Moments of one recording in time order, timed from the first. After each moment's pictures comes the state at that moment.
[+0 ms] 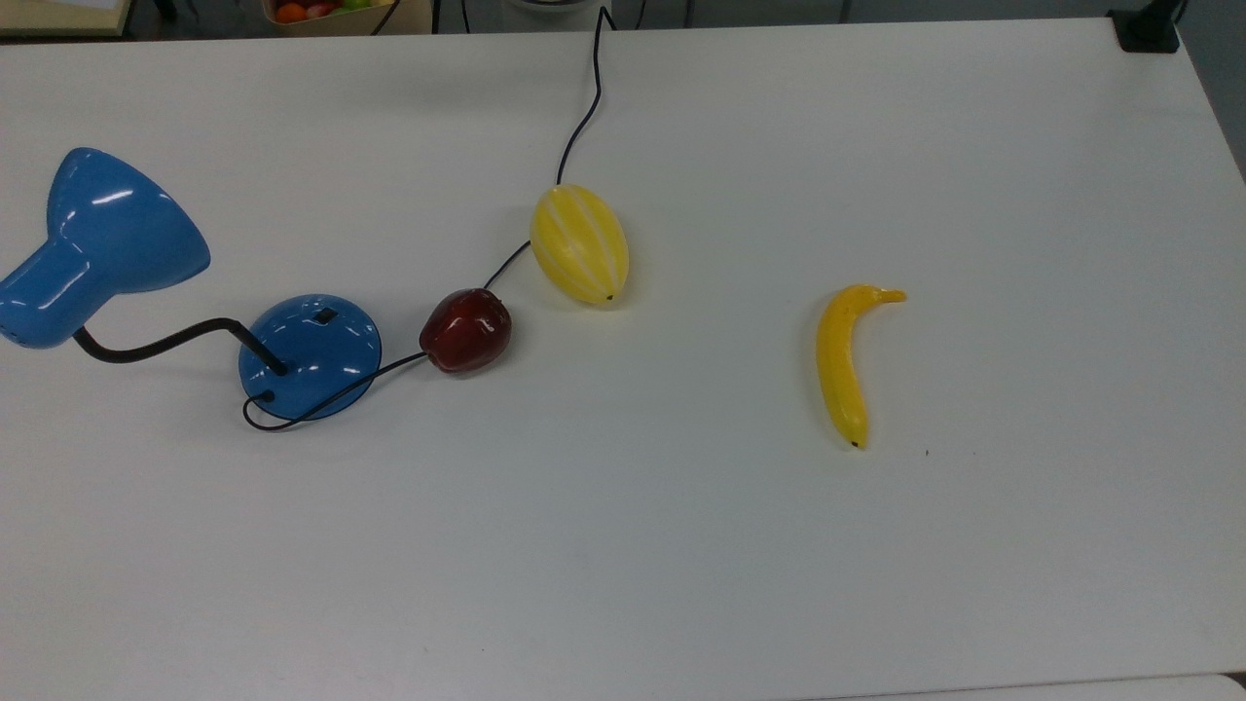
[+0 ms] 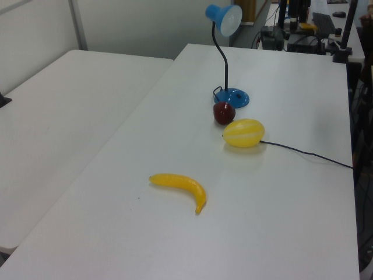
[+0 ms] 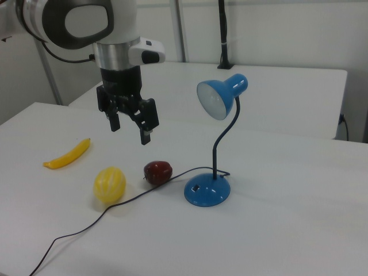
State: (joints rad) arm -0.20 -0.07 -0.09 -1.64 0.03 1.52 -0.17
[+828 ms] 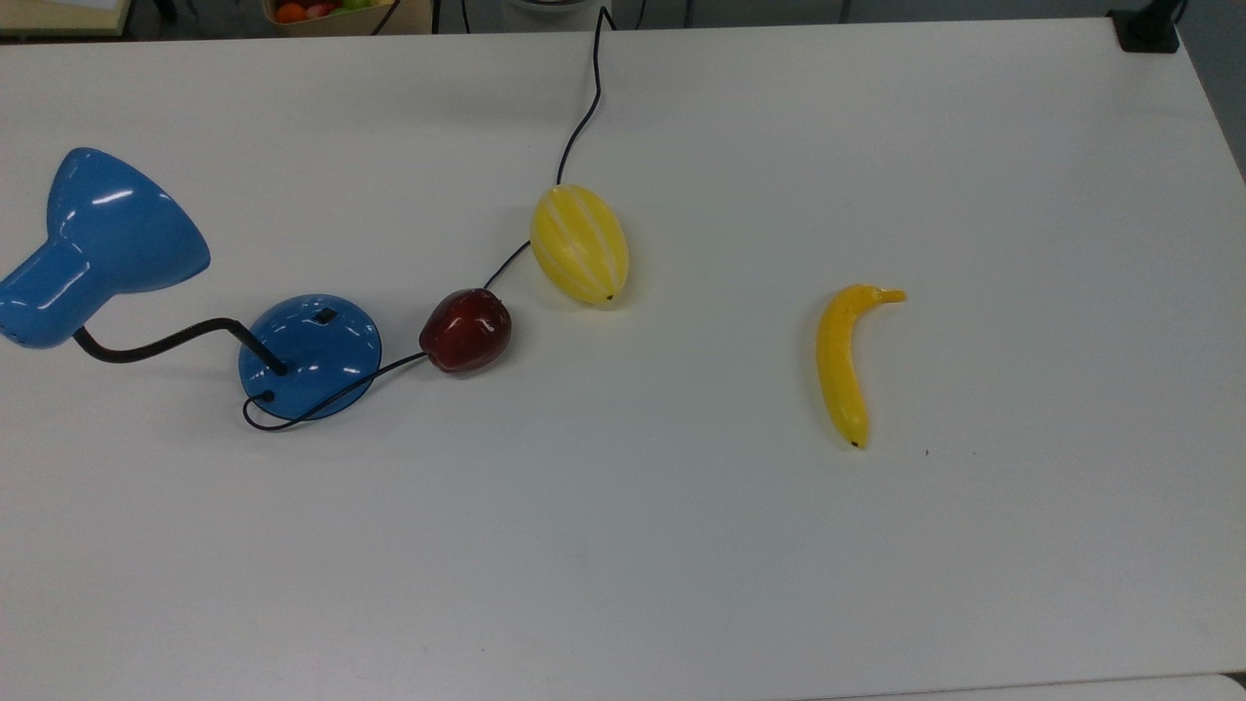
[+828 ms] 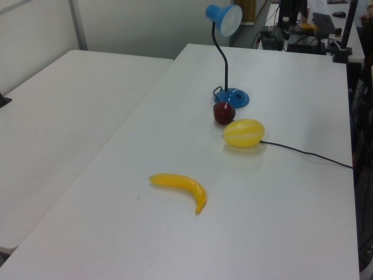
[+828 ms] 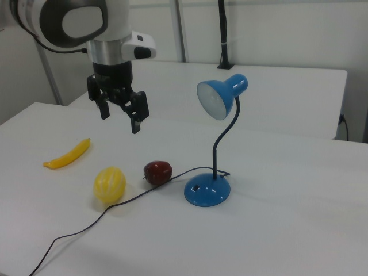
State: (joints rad) arm -0.12 -0.06 -0.12 -1.64 0.14 1.56 -0.18
